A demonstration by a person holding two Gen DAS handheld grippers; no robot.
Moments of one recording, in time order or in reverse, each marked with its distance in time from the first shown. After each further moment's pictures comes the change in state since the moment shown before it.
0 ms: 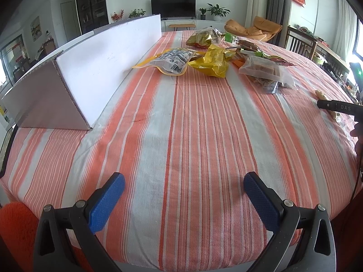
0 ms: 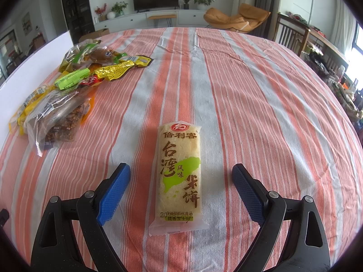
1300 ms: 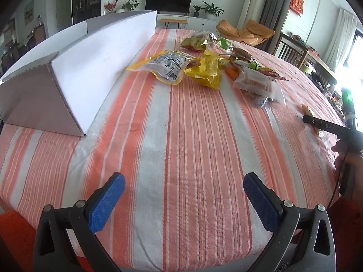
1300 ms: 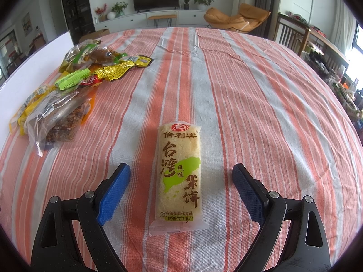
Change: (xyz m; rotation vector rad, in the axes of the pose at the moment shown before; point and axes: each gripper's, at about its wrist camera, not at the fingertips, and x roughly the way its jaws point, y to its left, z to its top) left arm -0.001 0.018 0.024 -0.057 0.039 -0.142; right arm 0.000 0.000 0.000 0.001 0.000 0.002
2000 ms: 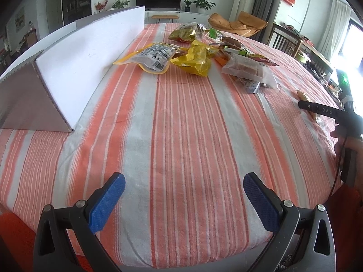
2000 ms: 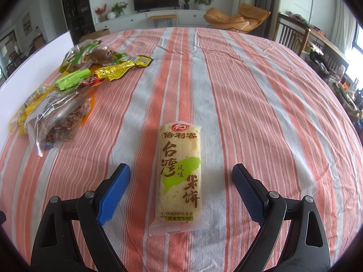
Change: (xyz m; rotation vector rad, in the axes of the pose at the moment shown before) left arm 0.005 -0.013 -0.011 0.054 0.035 -0.020; right arm 0.000 0.000 0.000 0.000 0.000 0.000
